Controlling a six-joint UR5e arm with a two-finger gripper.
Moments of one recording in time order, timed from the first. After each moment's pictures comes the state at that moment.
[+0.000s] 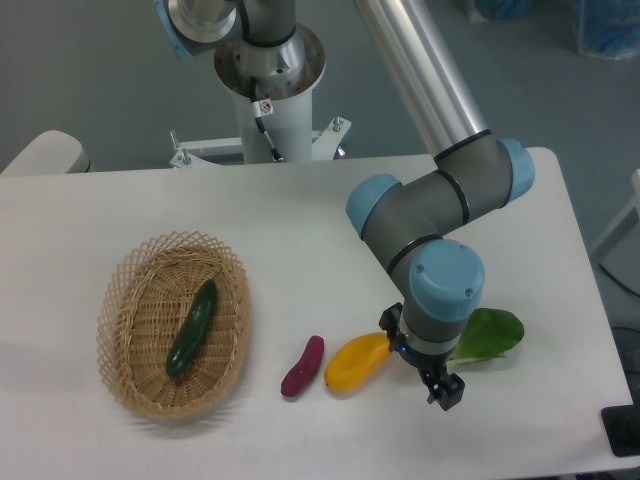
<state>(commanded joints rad) 2.50 -2.24 -1.28 -1.12 1.56 1.50</state>
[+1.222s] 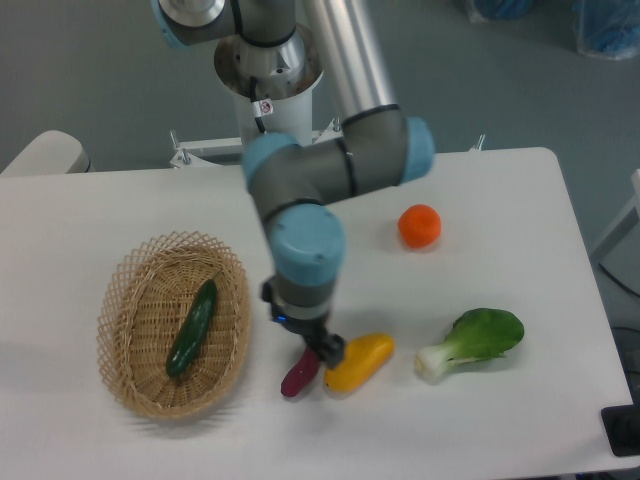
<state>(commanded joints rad) 2.22 -2.02 -1.58 -1.12 1.51 1.00</state>
